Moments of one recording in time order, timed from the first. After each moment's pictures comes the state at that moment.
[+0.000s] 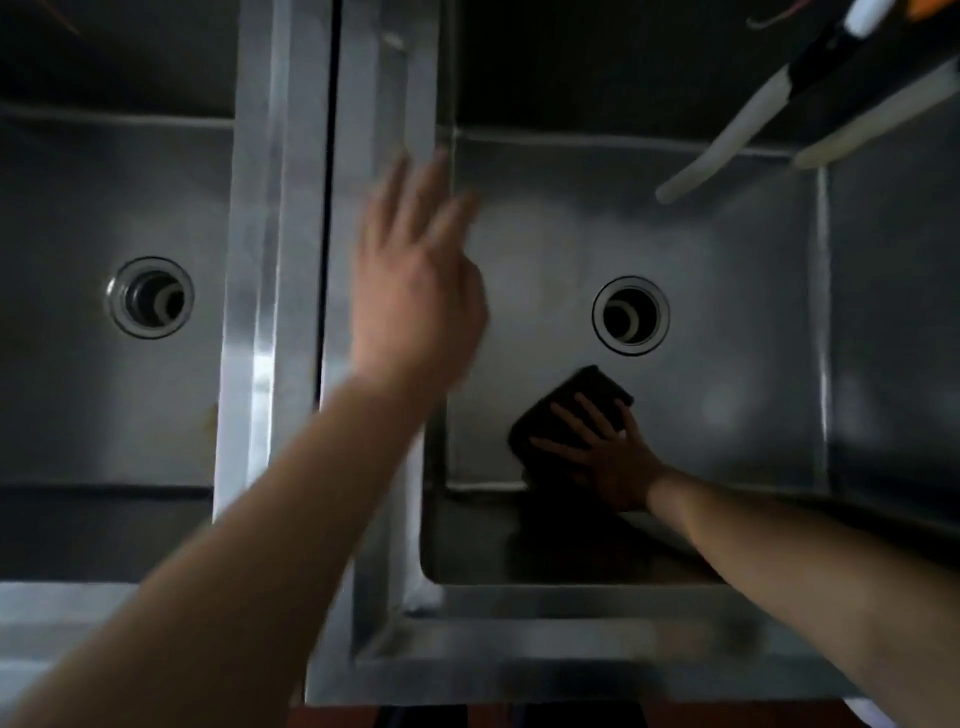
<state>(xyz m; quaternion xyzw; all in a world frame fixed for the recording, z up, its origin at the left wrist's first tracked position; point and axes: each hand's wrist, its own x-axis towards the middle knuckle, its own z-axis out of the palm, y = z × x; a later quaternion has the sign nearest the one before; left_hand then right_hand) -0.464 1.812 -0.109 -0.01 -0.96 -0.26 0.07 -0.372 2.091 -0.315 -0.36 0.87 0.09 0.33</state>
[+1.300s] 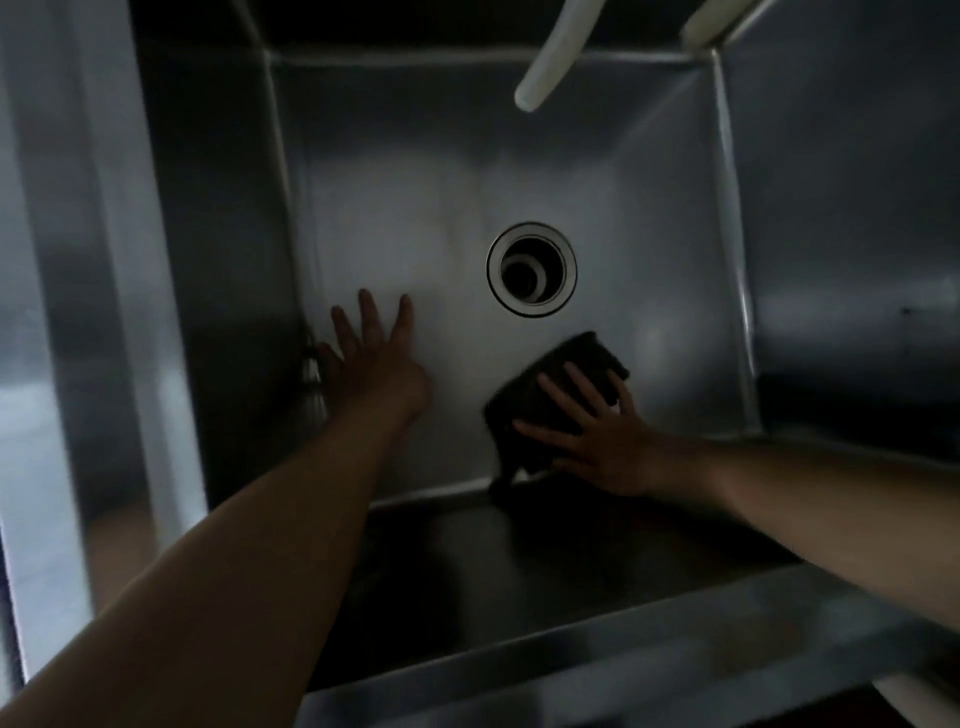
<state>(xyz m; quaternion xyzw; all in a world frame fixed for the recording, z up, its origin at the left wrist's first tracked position) -0.445 1.898 -0.317 0.08 -0.90 -0.12 -0.41 -0.363 2.182 -0.328 -0.32 0.89 0.03 0.33</state>
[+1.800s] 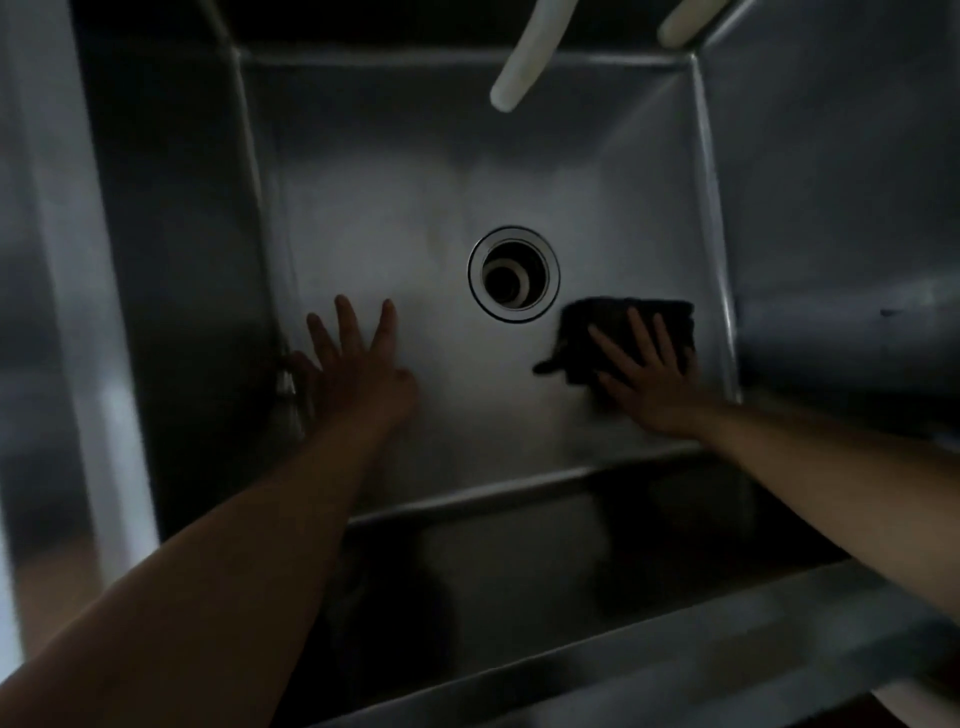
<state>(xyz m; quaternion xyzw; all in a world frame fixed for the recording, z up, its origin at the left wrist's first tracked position) -0.442 1.902 -0.324 0.06 -0.92 -0.11 -0.38 -0.411 2.244 -0.328 0.02 0.93 -0.02 0.35</state>
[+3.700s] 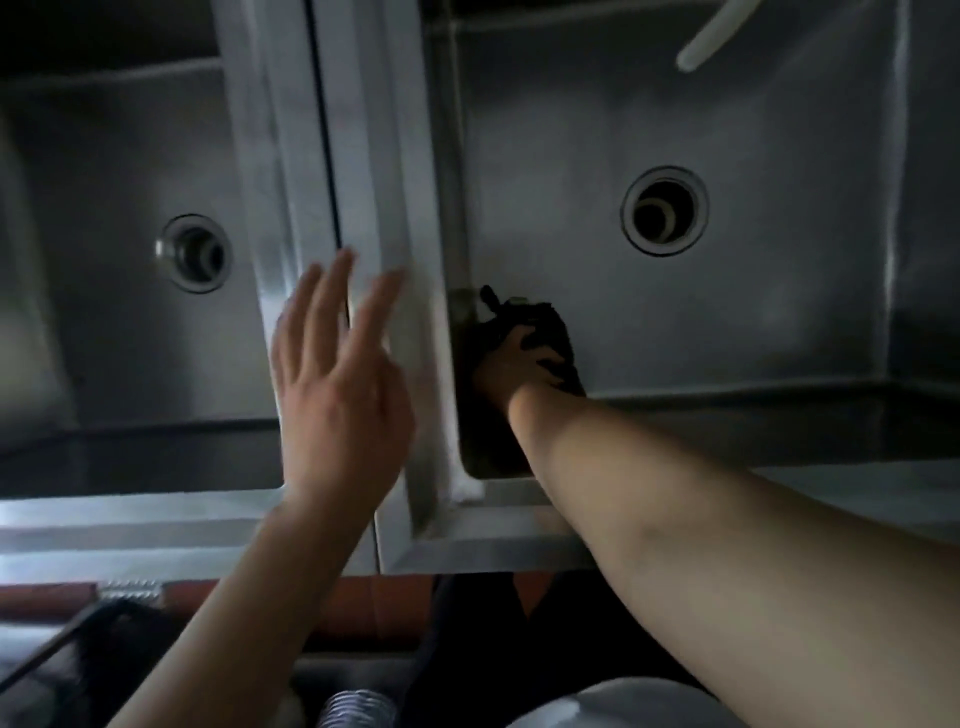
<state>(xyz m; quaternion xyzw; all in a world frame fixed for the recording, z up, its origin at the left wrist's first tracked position) -0.338 1.773 -0.073 0.04 -0.97 -0.22 -0.01 -0.371 1.885 -0.280 0.34 0.77 -0.27 0.47</state>
